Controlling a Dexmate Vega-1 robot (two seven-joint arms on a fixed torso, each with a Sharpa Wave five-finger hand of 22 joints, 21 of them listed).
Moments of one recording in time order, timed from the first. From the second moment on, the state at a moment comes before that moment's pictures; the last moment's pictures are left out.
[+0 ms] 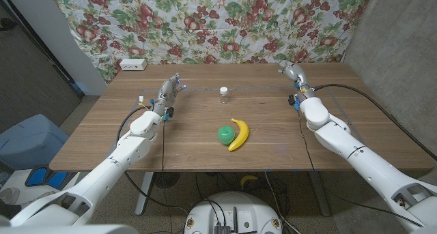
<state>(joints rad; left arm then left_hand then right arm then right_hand) 0.85 0.54 0.37 -1.34 -0.62 -0.27 0.01 0.10 0.11 0.71 0.07 0.20 -0.07 0.01 0.18 0.17 -0.13 -0.02 0.20 0.18 -0.13 -0.01 0.19 0.17 -0.12 0.03 0.74 0.17 -0.81 -0.59 -0.45 -1.51 0.16 0.19 -0.32 0.41 0.13 0.47 -0.16 0.22 0.37 0.09 0.21 0.18 0.34 0.05 0.22 0.21 0.21 0.01 0.31 0.36 0.27 0.05 0.51 0.17</state>
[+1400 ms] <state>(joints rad) 0.85 0.54 0.37 -1.34 -0.62 -0.26 0.01 0.10 0.11 0.71 0.07 0.20 -0.07 0.01 0.18 0.17 -0.13 -0.02 0.20 0.18 -0.13 -0.01 0.19 0.17 -0.11 0.03 0.72 0.17 -0.78 -0.63 -0.51 -1.62 -0.01 0.06 -0.32 0.44 0.13 0.47 -0.16 0.22 0.37 0.09 0.21 0.18 0.36 0.04 0.22 0.21 0.22 0.00 0.32 0.36 0.27 0.05 0.50 0.17</state>
